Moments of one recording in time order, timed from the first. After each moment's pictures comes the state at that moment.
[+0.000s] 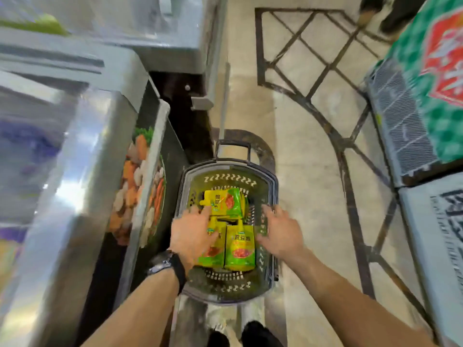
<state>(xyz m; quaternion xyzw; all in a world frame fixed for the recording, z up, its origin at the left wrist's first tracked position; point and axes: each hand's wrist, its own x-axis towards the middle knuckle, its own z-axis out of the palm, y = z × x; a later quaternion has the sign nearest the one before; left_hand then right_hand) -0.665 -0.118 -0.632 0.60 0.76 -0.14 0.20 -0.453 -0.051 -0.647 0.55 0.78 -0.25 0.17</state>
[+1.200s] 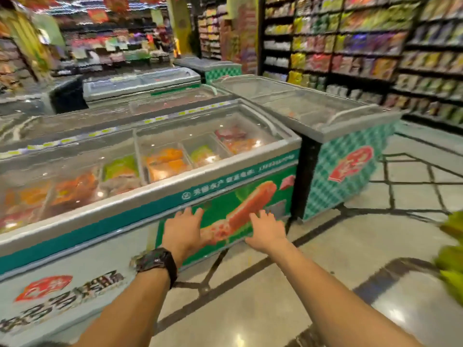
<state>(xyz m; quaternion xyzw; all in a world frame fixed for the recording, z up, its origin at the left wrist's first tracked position) -0.016 -0.627 -0.258 0.99 -0.13 -0.03 -0.06 -0.029 -0.837 -0.297 0.99 -0.02 -0.10 -0.11</state>
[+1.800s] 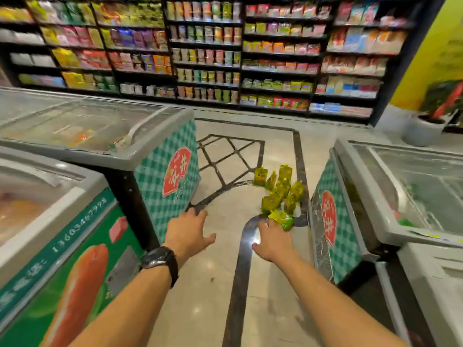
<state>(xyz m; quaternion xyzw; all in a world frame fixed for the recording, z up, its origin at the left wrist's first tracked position) 0.114 -1.125 -0.293 0.83 -0.56 -0.04 -0.03 -0.079 -1.239 -0.334 0.85 -0.49 -0.09 -0.15</state>
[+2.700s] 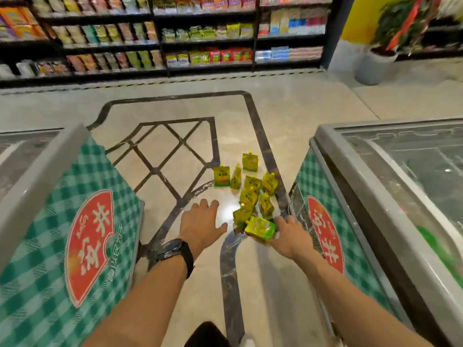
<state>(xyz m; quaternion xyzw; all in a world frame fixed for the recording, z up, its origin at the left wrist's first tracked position) 0.226 -1.703 -0.363 0.71 -0.69 -0.11 -0.08 -0.008 -1.726 -0.408 0.72 -0.65 -0.09 -0.23</state>
